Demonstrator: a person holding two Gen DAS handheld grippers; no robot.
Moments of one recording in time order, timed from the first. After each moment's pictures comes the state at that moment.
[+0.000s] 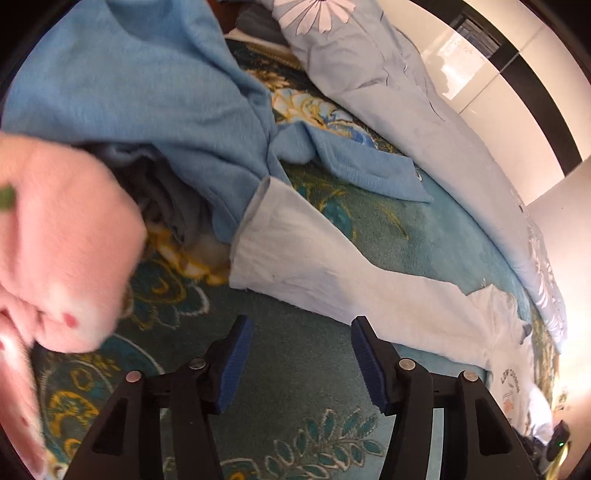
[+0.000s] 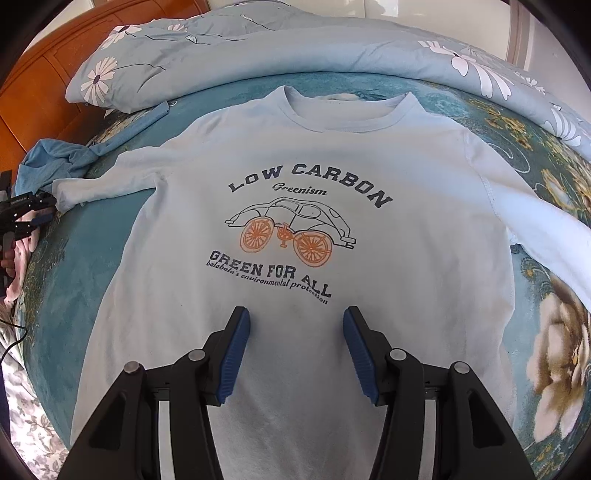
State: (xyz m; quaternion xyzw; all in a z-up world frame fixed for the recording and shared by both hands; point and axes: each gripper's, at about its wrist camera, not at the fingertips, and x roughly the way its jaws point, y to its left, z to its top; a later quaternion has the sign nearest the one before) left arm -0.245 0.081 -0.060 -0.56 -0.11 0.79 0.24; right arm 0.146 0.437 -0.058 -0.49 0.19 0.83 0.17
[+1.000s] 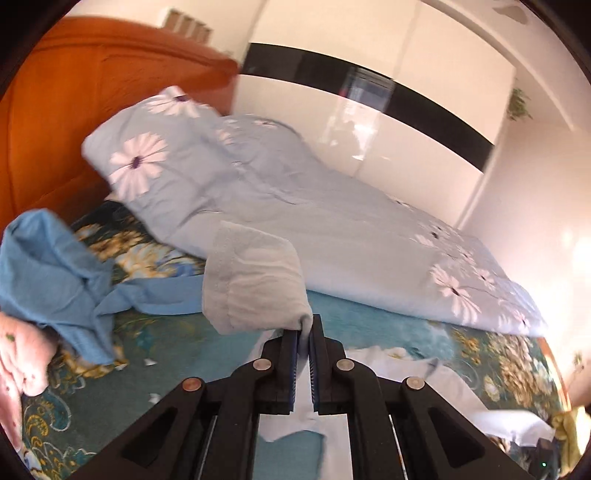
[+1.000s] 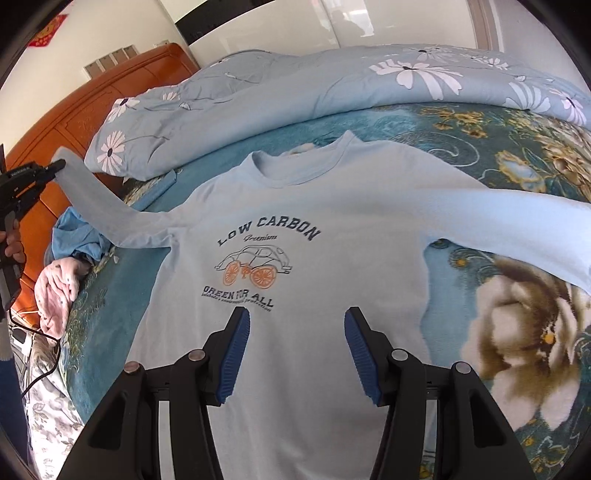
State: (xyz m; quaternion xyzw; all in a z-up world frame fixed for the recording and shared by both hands) left arm -0.069 0.292 0.140 -0.34 -0.01 0.86 0.38; right arm 0.230 0.495 -0.023 -0.39 0.28 0.86 0.16
